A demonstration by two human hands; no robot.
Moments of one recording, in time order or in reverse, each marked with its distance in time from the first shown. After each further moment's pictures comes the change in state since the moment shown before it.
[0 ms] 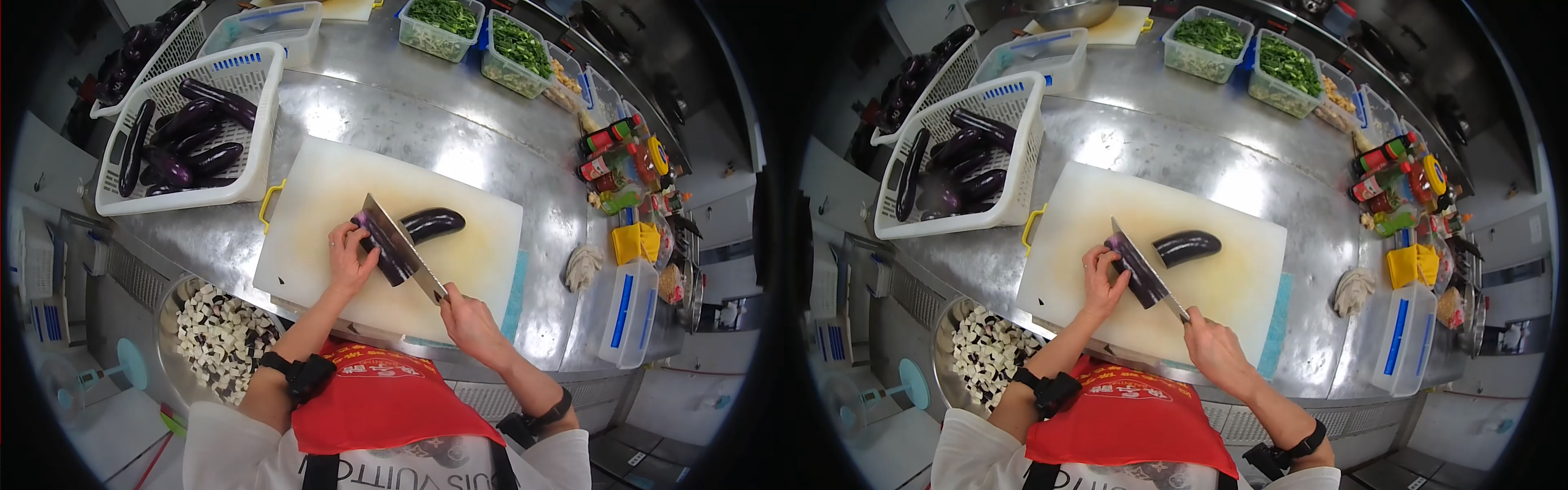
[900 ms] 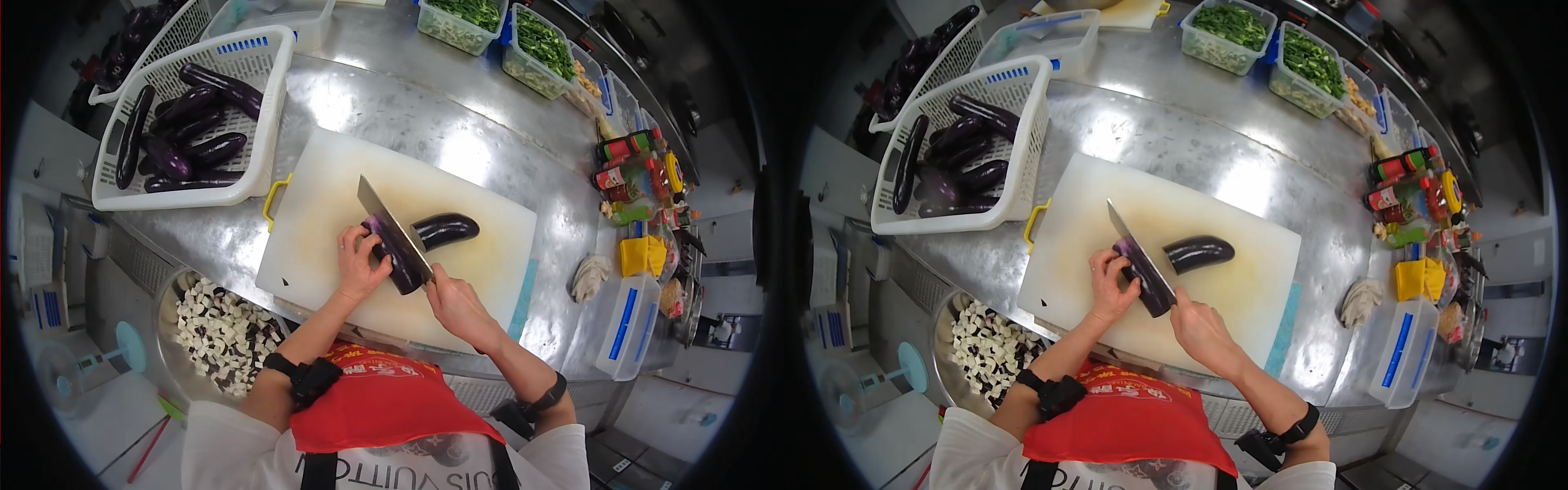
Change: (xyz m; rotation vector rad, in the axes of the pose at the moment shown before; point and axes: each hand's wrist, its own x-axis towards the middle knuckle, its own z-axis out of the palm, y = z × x) left_hand 0.001 -0.006 0.008 0.083 0.014 0.031; right_hand 0.066 -0.003 0.011 0.067 -0.106 -0.003
